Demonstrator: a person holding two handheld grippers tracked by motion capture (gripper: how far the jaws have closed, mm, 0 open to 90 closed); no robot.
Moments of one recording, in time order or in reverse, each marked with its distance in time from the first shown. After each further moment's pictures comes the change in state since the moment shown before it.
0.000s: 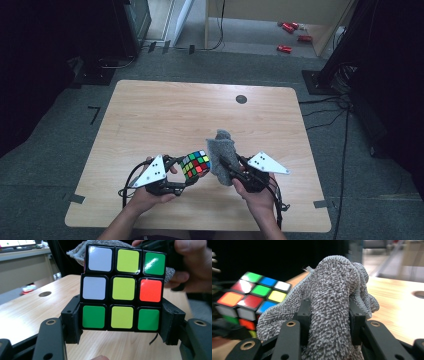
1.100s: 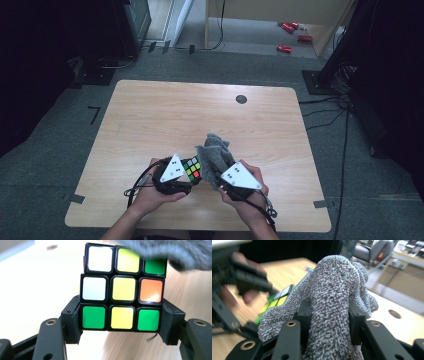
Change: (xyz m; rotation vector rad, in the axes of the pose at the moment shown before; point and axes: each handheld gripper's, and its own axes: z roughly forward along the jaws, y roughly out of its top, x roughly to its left) left arm -0.010 0.002 0.023 0.290 0.115 0.023; right arm 0.046 0.000 0.010 0.073 -0.179 -0.346
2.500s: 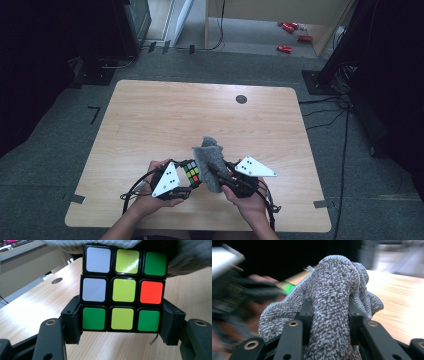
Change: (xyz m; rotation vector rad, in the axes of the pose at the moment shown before) left arm -0.009 -0.010 -0.004 -0.110 0.047 0.119; right arm -0.020 -0.013 0.006 -0.021 0.211 0.291
